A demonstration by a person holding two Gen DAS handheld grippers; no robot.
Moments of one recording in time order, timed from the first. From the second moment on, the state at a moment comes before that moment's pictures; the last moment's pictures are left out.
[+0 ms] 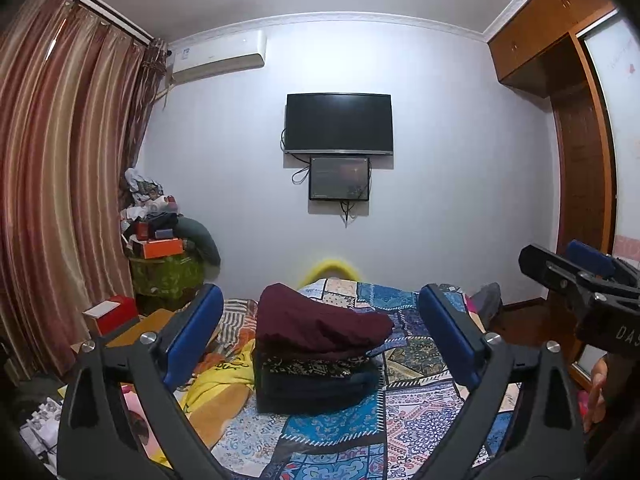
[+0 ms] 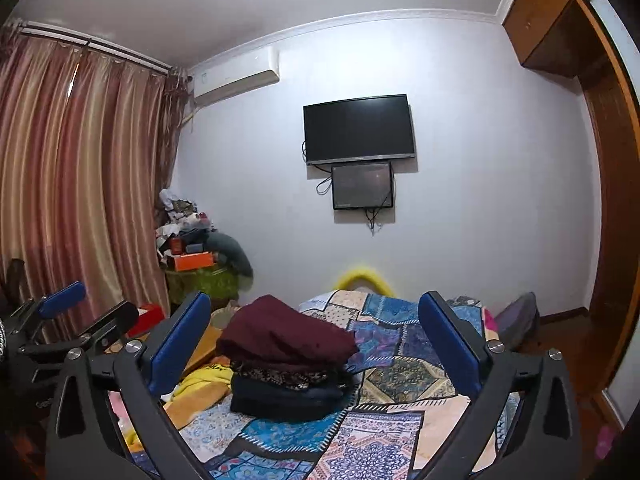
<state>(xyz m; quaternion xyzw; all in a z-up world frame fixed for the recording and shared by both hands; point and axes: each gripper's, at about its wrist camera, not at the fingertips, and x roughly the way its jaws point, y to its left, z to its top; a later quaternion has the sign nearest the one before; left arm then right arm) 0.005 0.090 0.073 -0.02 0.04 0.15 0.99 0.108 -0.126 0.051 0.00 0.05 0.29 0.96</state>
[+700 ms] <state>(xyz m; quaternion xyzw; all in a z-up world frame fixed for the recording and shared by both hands) 0.009 0.093 0.065 -0.04 0.05 0.15 0.99 0.102 -0.129 0.038 -0.01 0.07 0.30 0.95</state>
